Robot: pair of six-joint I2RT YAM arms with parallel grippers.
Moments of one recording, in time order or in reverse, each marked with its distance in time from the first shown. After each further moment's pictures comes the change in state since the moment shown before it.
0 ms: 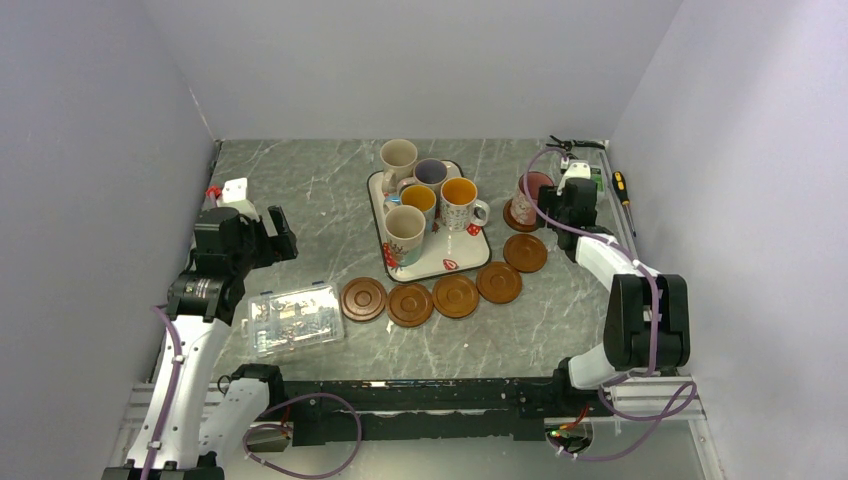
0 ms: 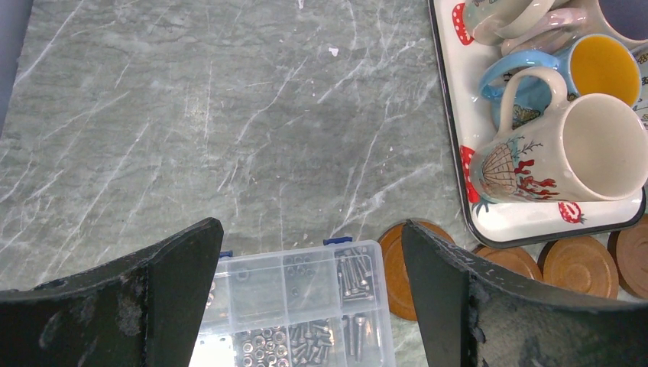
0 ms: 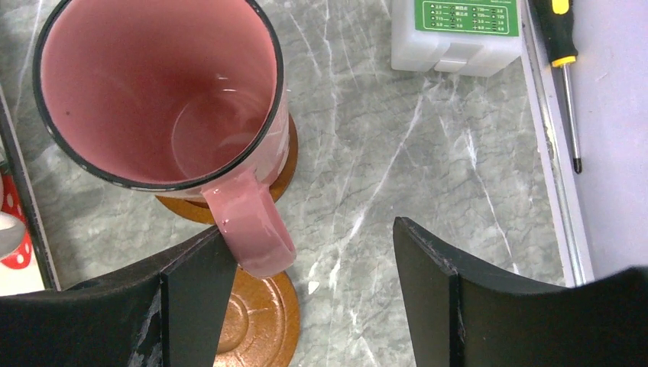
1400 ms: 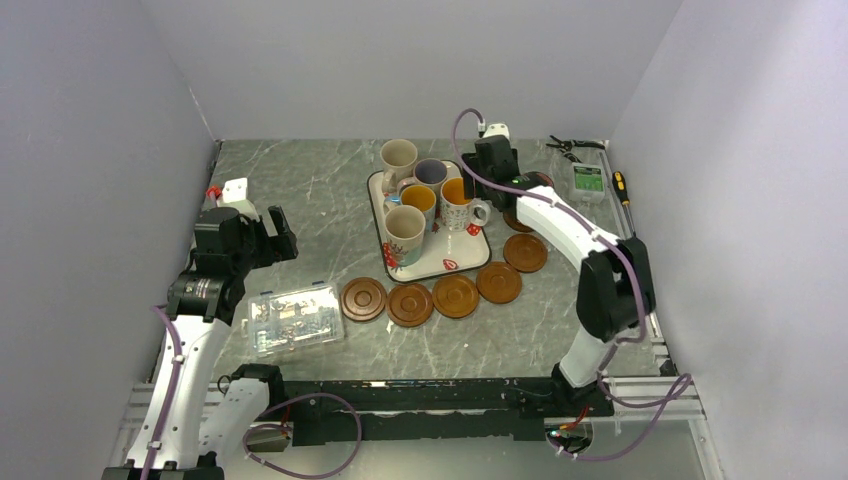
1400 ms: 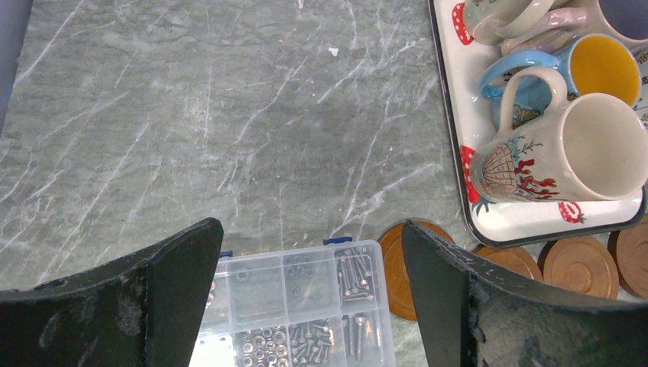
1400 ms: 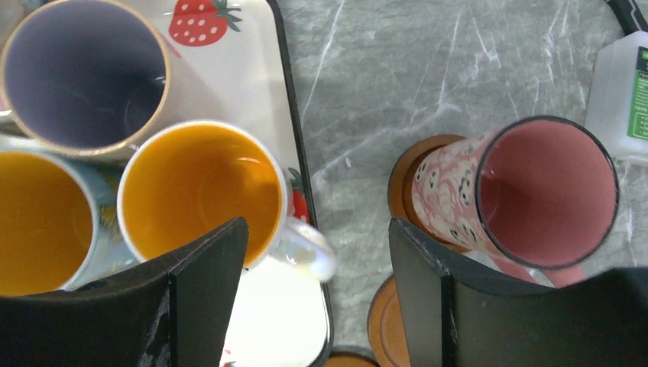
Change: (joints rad) left arm -0.002 0.000 0.000 0.000 -0.001 0.000; right arm 0.438 0.198 0.523 -0.419 0.182 0.191
